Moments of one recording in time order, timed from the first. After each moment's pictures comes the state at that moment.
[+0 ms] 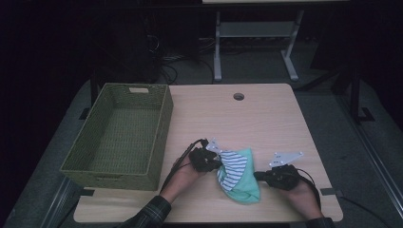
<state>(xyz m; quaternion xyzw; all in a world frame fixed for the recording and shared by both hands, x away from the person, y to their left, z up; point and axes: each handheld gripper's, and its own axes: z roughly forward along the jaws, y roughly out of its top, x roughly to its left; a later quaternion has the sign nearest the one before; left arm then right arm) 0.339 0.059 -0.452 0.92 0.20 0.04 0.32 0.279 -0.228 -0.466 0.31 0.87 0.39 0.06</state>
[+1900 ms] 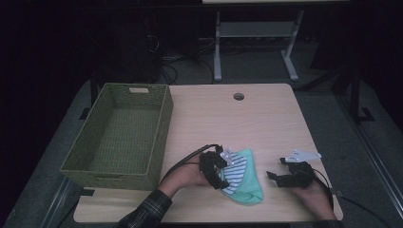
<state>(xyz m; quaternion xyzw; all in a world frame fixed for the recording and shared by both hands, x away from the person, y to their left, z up) 0.329 0.027 -0.448 0.97 0.06 -0.01 0.24 0.286 -0.272 -0.482 0.40 0.82 0.37 0.16</state>
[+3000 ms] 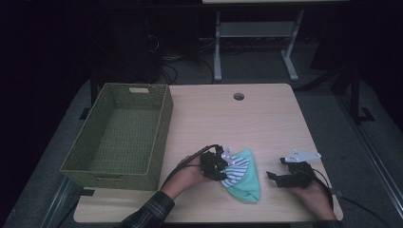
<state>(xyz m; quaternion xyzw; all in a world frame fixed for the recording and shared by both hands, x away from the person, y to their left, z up) 0.327 0.027 -0.446 0.97 0.08 0.02 0.24 0.287 -0.271 -0.482 0.40 0.82 0.37 0.16</state>
